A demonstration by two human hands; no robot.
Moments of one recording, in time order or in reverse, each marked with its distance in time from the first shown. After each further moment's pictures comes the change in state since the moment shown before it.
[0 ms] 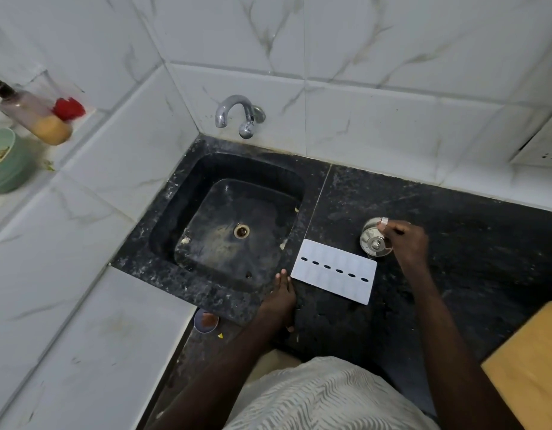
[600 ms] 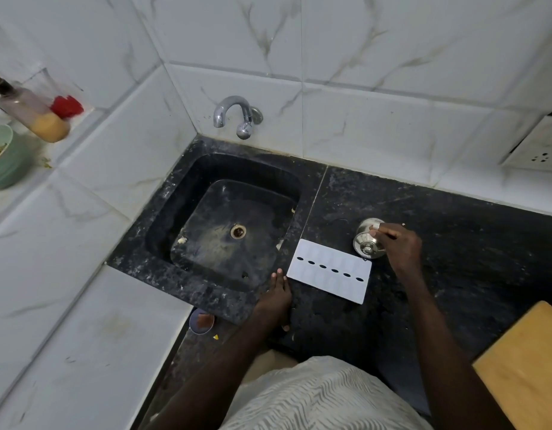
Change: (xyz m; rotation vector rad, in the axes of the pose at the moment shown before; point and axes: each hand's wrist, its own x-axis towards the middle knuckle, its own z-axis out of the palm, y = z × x) left_hand -0.004 0.002 -0.003 -0.025 -0.008 -0.005; right_hand -0.017 -0.003 -0.005 -0.006 -0.042 -0.165
